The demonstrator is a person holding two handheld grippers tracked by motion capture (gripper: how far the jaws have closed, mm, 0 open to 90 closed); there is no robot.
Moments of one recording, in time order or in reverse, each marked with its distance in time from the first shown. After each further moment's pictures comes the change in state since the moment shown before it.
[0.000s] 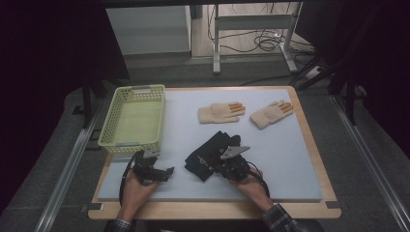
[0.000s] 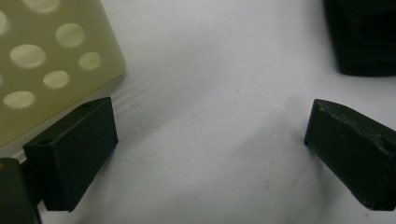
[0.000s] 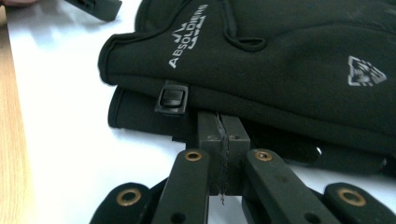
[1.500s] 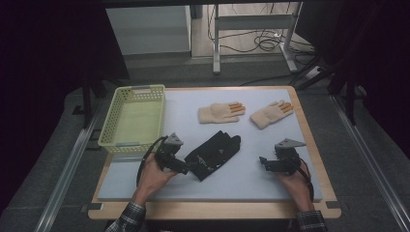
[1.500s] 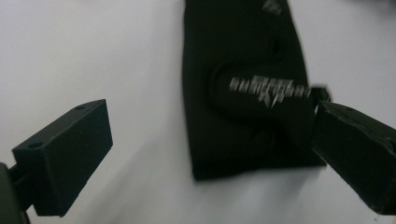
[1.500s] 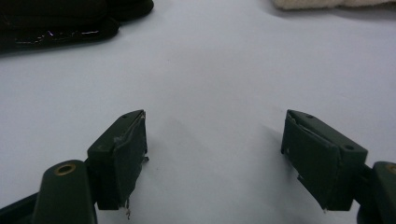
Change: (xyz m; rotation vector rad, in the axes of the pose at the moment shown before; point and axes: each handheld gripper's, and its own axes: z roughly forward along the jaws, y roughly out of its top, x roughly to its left) left arm -0.046 0.083 0.016 0.010 -0.261 0.152; right arm -0.099 -0.072 -0.096 -0.018 -0.409 0.203
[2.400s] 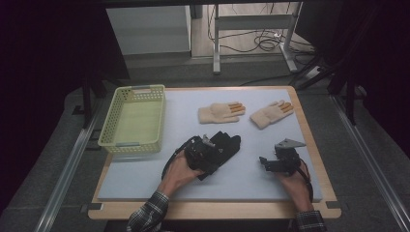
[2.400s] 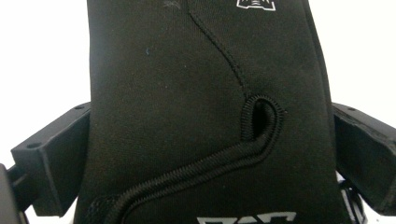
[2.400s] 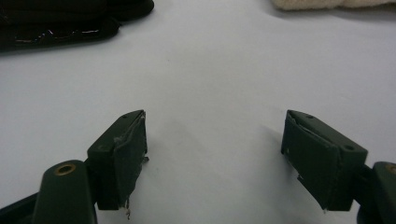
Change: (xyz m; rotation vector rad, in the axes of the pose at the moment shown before) left arm -0.032 0.030 0.074 0.193 0.053 0.103; right arm 0.000 0.000 0.000 -0.003 -0.003 -0.004
